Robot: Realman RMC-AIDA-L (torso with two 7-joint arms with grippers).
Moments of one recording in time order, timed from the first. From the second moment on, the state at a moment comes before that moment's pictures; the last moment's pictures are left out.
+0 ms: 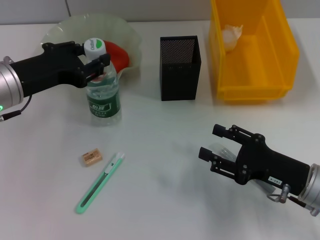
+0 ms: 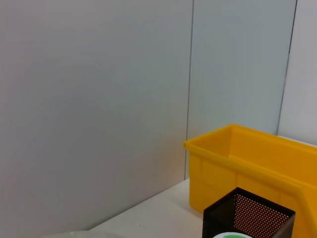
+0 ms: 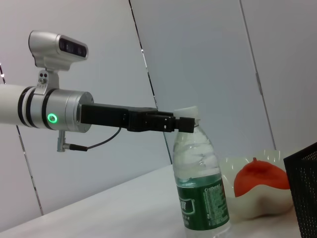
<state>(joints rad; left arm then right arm) -0.12 -2.07 1.39 1.34 1.68 0.94 -1.74 0.40 2.09 -0.52 -0.08 -1.86 -1.54 0.71</state>
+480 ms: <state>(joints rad) -0.13 -2.07 1.37 1.28 1.65 0.94 -1.71 0.40 2.09 -0.52 -0.08 -1.87 -1.54 0.71</state>
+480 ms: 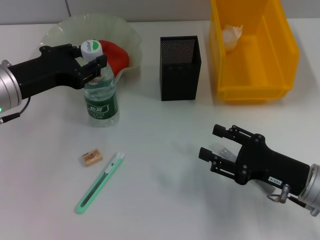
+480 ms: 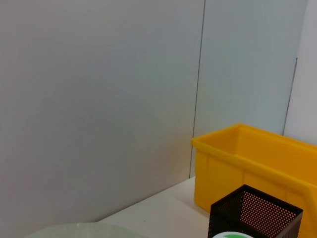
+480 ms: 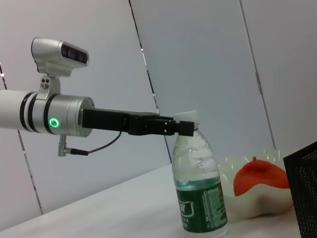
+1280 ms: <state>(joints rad) -0.15 -2.07 1.36 1.26 1.62 0.95 -1.68 0.40 2.09 -0.52 -0.08 -1.87 -1.54 0.71</state>
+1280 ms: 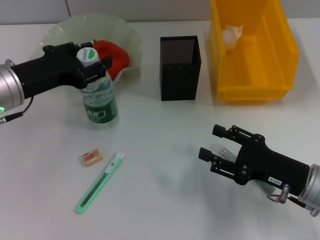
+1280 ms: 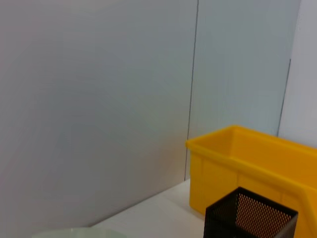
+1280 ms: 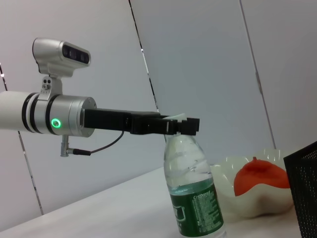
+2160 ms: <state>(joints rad) -0.13 -2.07 1.25 1.18 1.32 1.22 -1.43 0.40 2.09 -0.52 -0.08 -1.87 -1.53 0.71</state>
